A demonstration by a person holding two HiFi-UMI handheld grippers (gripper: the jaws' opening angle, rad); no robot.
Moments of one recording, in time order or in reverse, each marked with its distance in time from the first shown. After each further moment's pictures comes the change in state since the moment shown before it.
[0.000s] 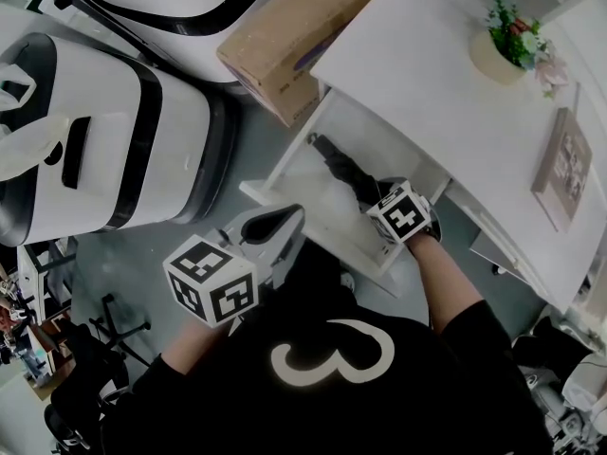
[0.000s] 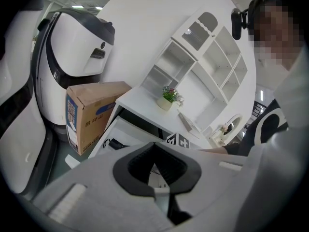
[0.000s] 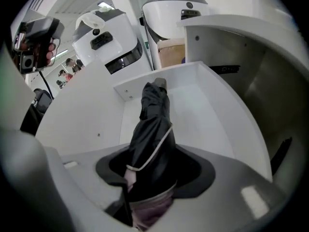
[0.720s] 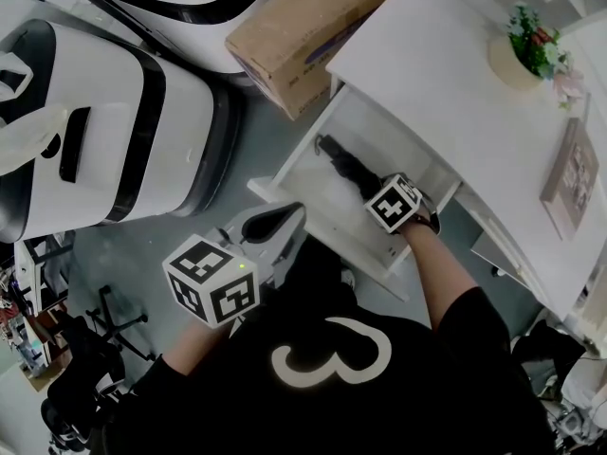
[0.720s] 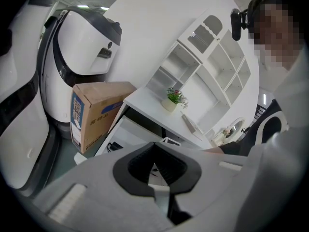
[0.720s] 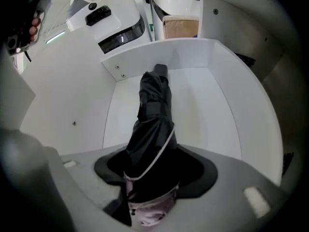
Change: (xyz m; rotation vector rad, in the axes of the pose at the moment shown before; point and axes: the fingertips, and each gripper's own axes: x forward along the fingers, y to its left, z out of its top) left arm -0.006 0.024 -0.003 -0.039 -0.015 0.020; right arm 0.048 -0.010 -0.008 -0.092 0.173 -0.040
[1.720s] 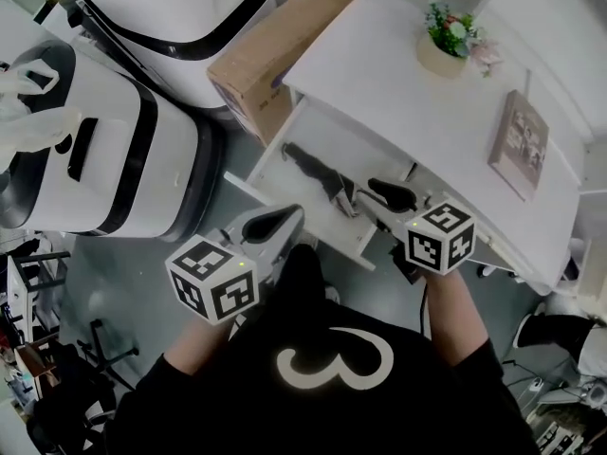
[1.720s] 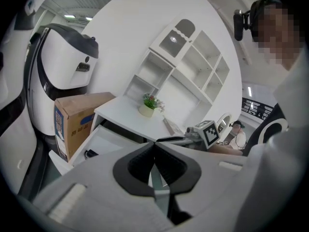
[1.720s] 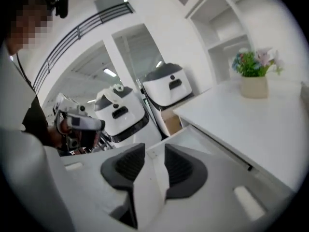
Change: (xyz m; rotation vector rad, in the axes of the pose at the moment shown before) left arm -0.030 -0.120 -0.011 0.131 -0.096 -0.101; right arm -0.272 0.063 0.000 0.331 -0.834 0.119
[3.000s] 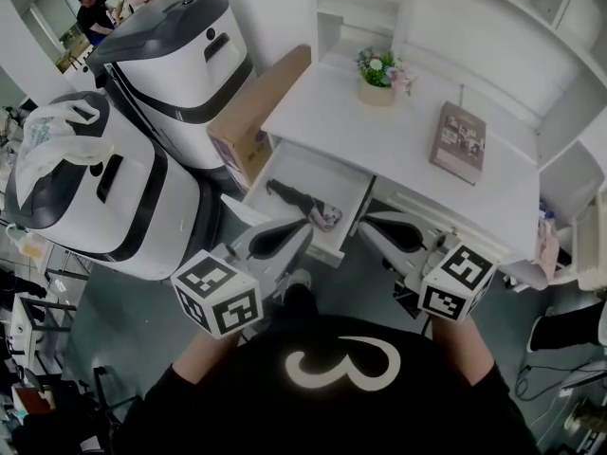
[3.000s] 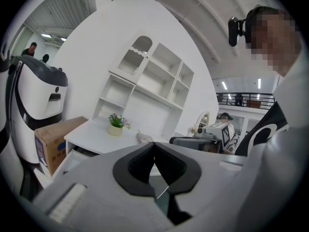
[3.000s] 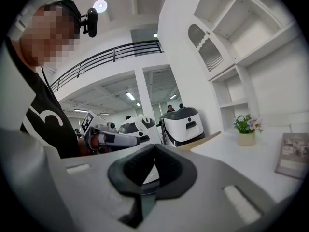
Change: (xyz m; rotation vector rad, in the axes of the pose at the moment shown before) left arm -0.061 -0.205 0.016 0.241 -0.178 -0.157; right arm -0.225 0.157 0.034 -0.227 -0.396 0.056
